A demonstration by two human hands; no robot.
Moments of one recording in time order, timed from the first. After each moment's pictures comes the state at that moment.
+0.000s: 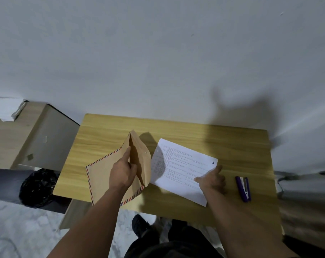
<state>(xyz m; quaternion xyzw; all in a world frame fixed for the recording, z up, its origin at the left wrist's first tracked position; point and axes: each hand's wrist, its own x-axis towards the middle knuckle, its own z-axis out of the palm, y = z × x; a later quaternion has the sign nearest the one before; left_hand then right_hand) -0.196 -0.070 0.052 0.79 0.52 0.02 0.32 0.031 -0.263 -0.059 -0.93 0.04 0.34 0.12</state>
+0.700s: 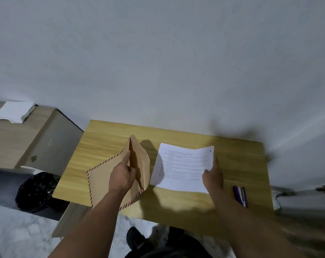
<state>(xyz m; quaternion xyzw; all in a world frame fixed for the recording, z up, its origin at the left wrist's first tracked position) -0.206 -0.077 0.059 0.78 0.52 0.05 0.33 0.051 -0.258 -0.023 -0.90 -0.09 0.28 0.32</state>
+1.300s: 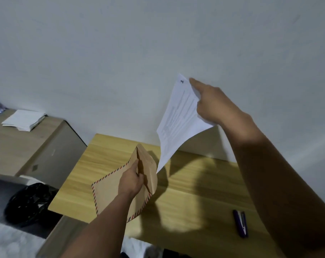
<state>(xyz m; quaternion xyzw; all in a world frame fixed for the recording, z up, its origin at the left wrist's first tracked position) -0.182 -0.052 0.058 0.77 0.54 0.08 0.34 0.114 -0.115 0.305 -0.83 -0.50 0.08 0.23</state>
